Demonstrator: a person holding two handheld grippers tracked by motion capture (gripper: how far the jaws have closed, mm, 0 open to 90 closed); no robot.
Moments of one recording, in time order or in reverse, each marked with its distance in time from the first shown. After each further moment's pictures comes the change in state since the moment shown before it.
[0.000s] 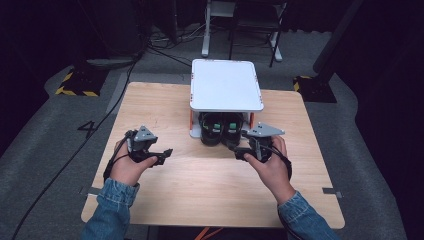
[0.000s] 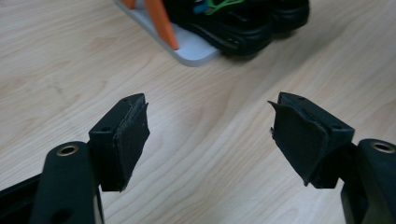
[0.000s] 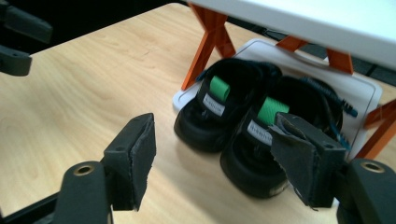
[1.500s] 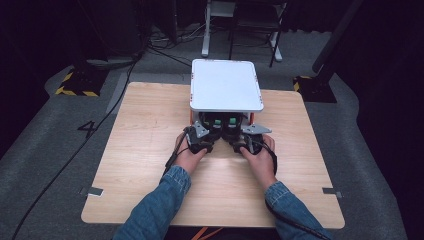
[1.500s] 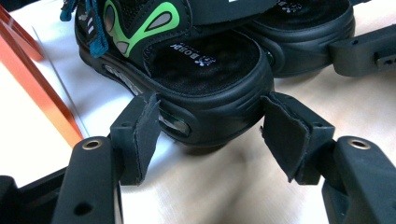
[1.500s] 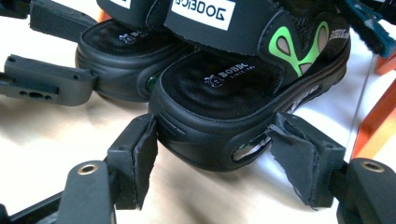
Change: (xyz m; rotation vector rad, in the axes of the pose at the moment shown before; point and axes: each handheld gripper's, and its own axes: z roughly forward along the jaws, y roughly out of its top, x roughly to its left) left arm -0.044 0.041 0.179 -0.080 0.126 0.054; right arm -0.064 -0.058 0.100 0.030 -0.081 0.014
